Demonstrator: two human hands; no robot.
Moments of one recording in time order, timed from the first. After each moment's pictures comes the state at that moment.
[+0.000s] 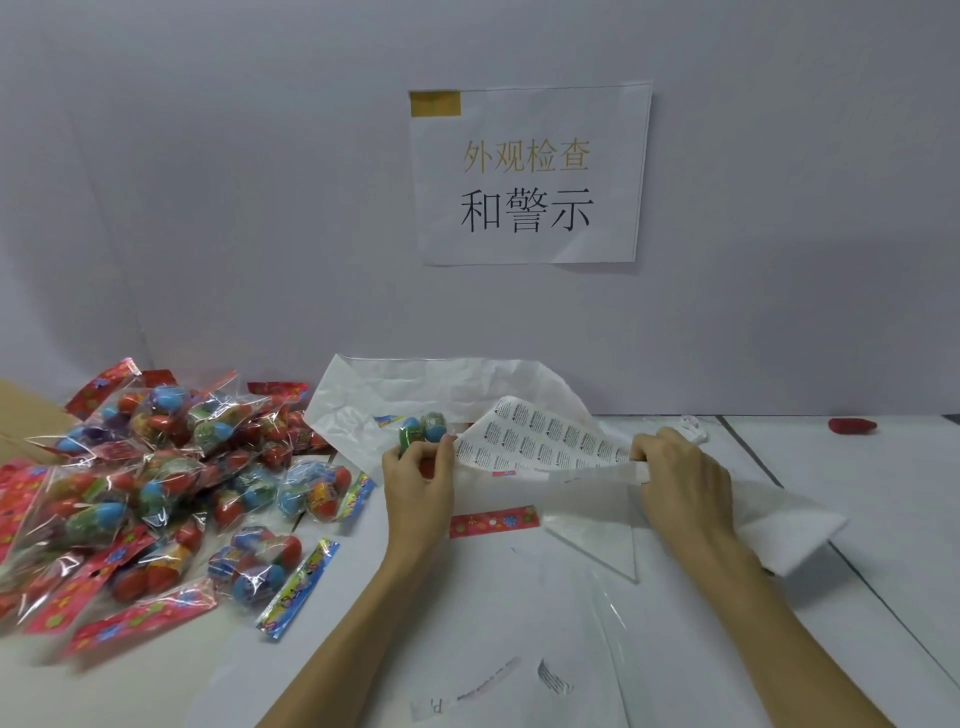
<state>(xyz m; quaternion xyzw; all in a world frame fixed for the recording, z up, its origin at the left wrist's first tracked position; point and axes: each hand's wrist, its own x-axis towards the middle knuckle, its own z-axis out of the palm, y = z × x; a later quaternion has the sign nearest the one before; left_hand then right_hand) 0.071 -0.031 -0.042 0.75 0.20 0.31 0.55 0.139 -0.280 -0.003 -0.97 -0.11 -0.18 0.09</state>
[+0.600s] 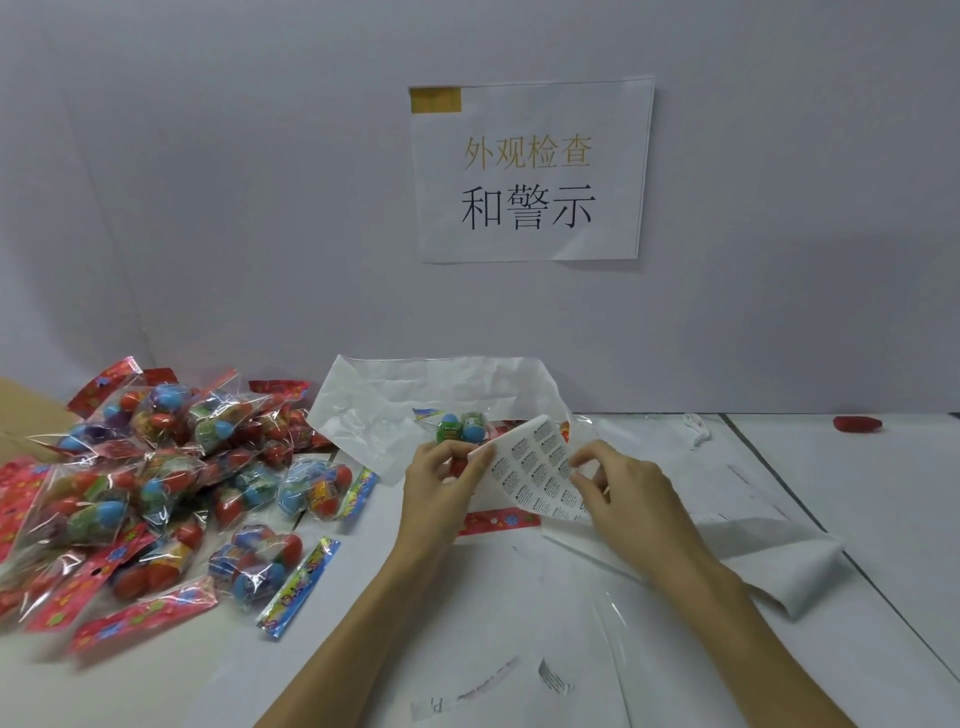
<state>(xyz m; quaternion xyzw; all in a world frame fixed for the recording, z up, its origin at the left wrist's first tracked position) 0.065 -0.044 -0.035 0.73 0.13 0.25 0.62 0.106 -0.252 -0.003 -0.93 -0.21 -0.08 0.29</state>
